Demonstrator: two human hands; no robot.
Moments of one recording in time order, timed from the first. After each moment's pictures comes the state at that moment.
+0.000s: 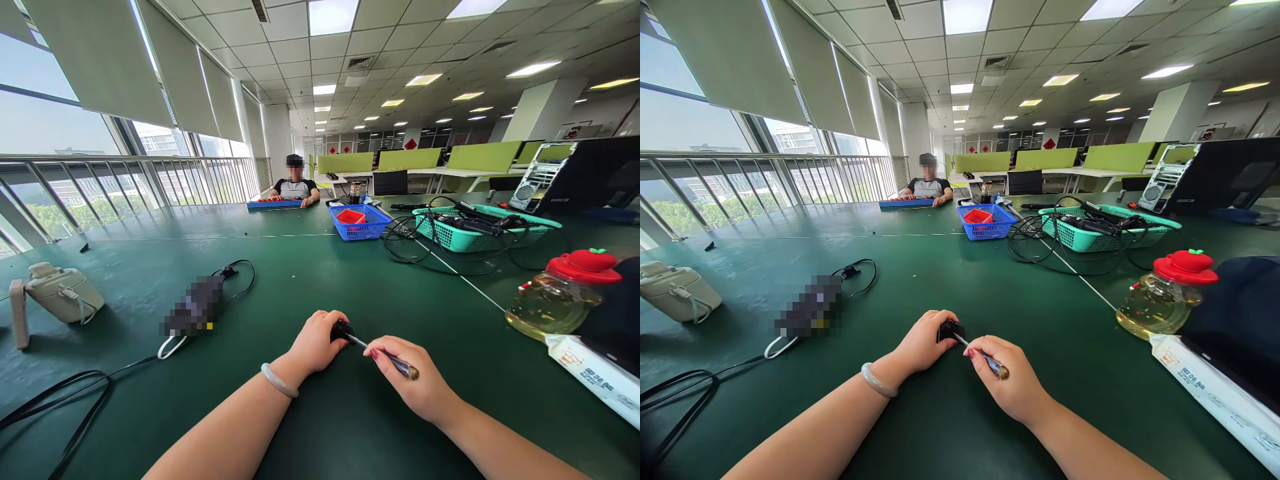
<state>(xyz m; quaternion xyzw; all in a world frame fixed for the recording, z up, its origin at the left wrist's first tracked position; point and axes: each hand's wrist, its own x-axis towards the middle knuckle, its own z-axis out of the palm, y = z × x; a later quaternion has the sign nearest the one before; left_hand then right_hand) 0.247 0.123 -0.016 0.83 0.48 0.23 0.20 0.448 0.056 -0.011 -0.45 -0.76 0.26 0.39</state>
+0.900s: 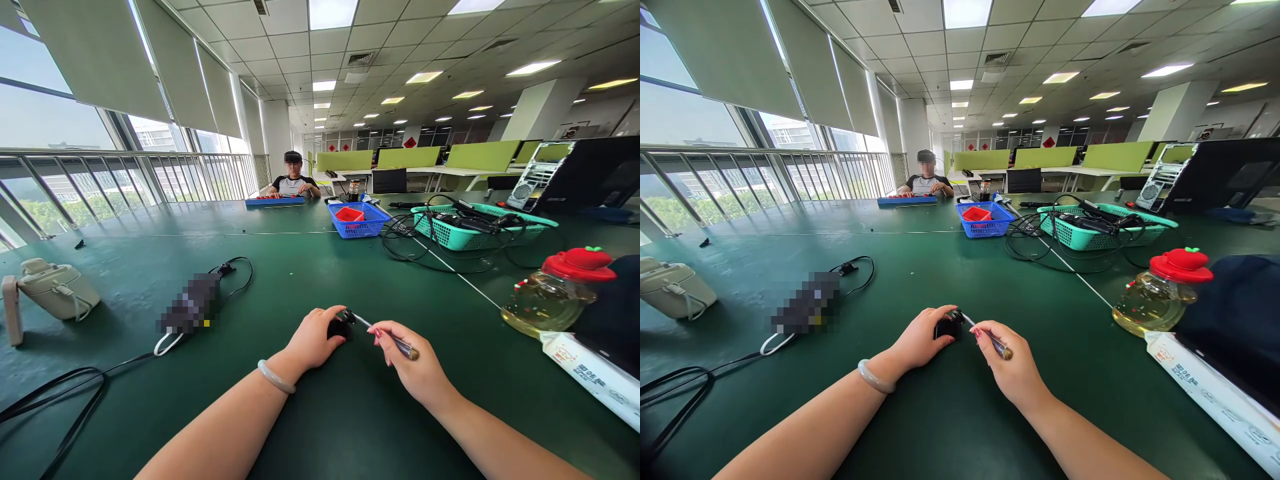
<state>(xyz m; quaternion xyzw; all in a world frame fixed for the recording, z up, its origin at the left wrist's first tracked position) 0.246 0.124 -0.019 0.82 0.48 0.22 0.21 0.452 0.067 -0.024 -0.50 -0.64 0.33 0.48</state>
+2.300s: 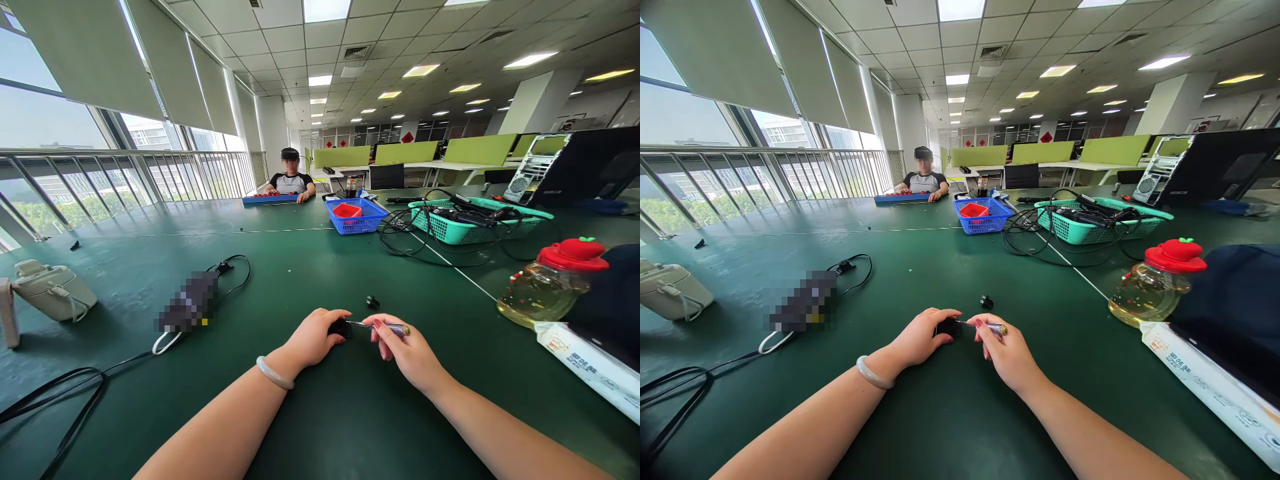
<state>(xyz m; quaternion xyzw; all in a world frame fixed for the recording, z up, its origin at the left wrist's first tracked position) 0.248 0.121 -0.013 0.84 0.45 0.17 0.23 0.453 0.072 -0.022 -0.50 -0.59 0.43 0.46</state>
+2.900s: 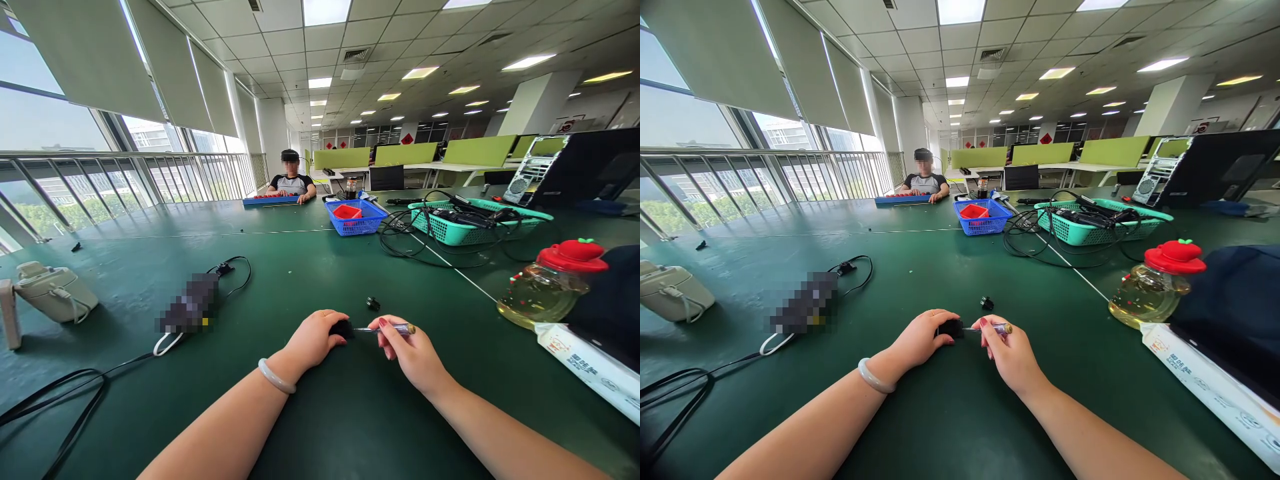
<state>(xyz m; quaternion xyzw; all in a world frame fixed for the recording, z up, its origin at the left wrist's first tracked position) 0.249 0.125 -0.019 0.86 0.44 0.19 0.20 0.454 0.072 -0.021 -0.51 -0.59 0.40 0.49</state>
